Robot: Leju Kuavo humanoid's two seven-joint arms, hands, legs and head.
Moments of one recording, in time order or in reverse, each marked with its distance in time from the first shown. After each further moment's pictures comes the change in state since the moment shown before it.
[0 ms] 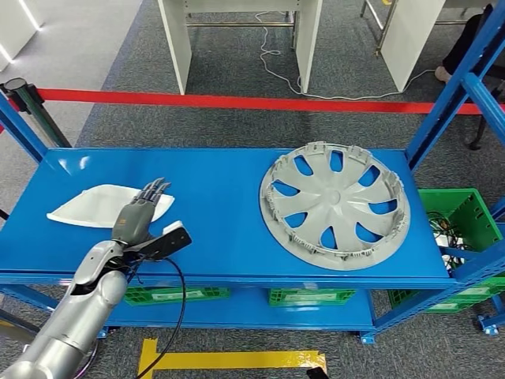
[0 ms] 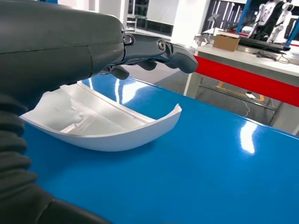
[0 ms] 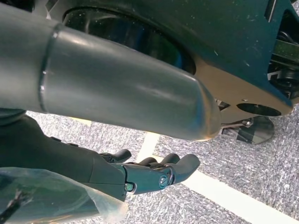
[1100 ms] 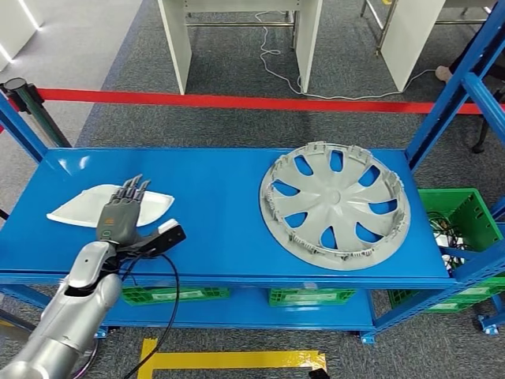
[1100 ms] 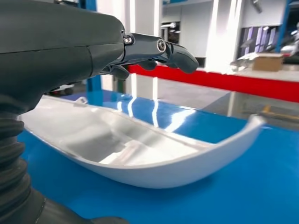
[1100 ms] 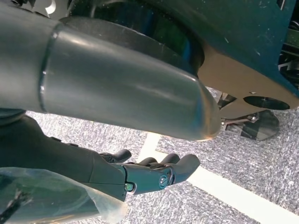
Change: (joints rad) left arm 0.002 0.021 0.035 0.026 -0.246 0.090 0.171; right arm 0.005 -0.012 -0.004 0.000 0.019 0.001 0.002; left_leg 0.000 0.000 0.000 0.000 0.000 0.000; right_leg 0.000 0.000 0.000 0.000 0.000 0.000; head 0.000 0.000
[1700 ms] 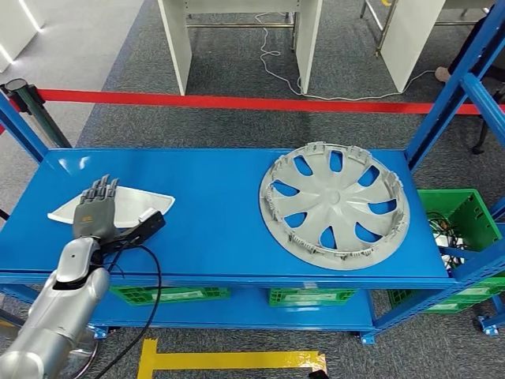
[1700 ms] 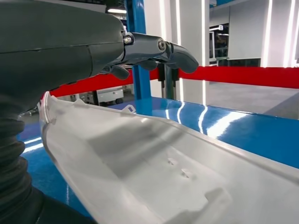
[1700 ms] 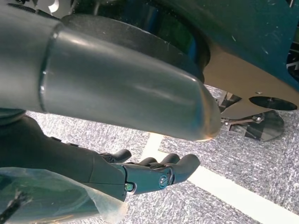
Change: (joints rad) left arm -0.047 0.014 0.101 0.115 -0.126 -0.001 0.160; right arm 0.002 -0.001 -0.007 0.000 0.016 -0.001 0.014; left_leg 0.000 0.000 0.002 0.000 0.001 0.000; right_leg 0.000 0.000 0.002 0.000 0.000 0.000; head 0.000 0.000
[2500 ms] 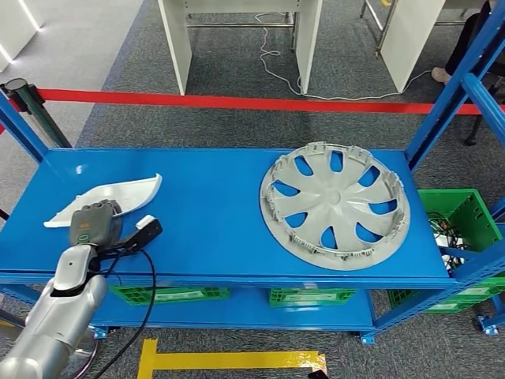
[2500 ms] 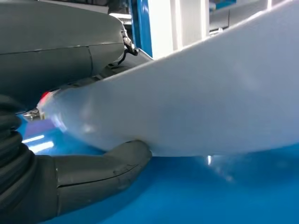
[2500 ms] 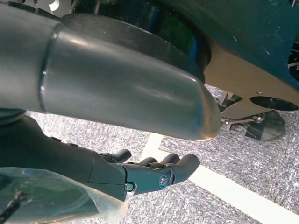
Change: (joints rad) left arm 0.030 -0.001 0.035 0.014 -0.014 0.061 -0.036; right arm 0.000 0.000 -0.006 0.000 0.016 -0.009 0.001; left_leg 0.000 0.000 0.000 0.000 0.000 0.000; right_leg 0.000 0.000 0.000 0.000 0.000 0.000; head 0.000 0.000
